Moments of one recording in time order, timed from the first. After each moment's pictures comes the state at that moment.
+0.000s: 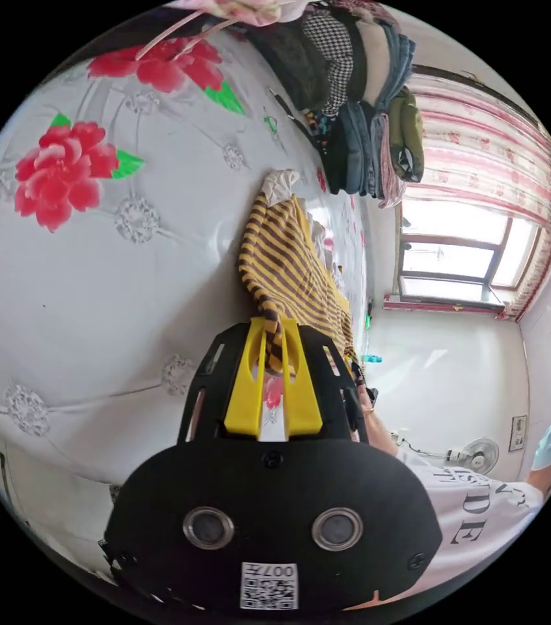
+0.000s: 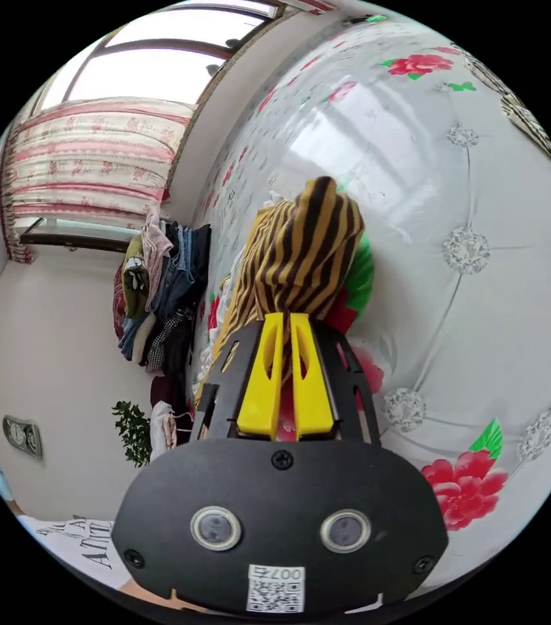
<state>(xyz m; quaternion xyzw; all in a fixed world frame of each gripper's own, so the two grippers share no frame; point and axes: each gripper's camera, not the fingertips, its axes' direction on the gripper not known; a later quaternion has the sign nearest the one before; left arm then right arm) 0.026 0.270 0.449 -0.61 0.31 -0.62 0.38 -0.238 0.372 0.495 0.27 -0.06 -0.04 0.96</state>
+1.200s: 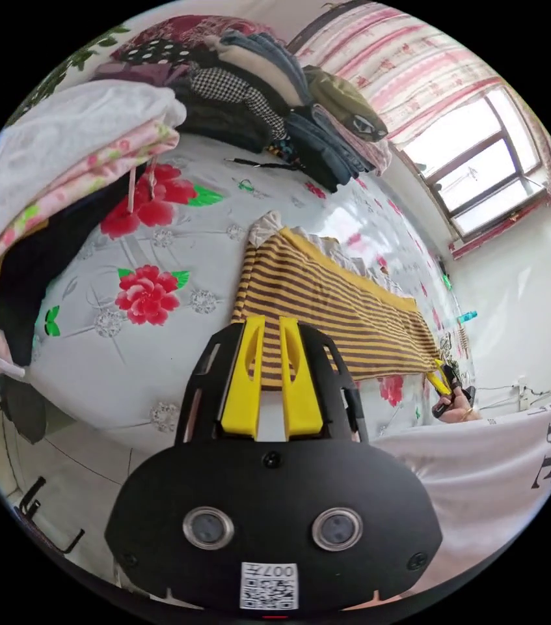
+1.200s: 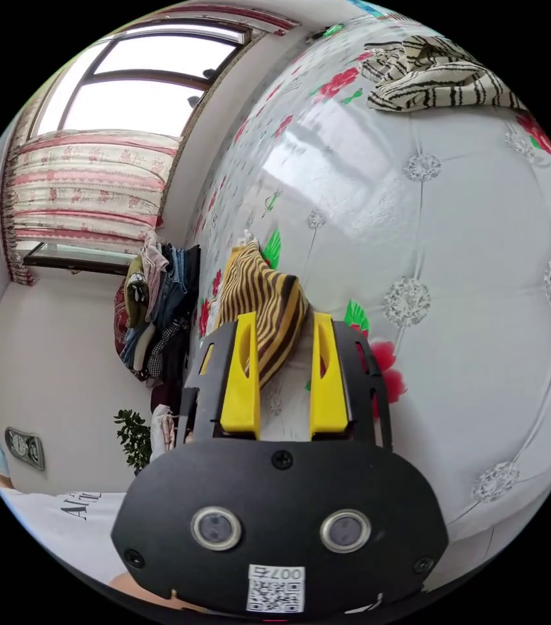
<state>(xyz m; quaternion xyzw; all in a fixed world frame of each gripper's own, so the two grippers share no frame) 0.095 0.175 0.440 -0.63 0.32 -0.40 0.58 -0.086 0.483 0.502 0.32 -0.07 0.00 0.95</state>
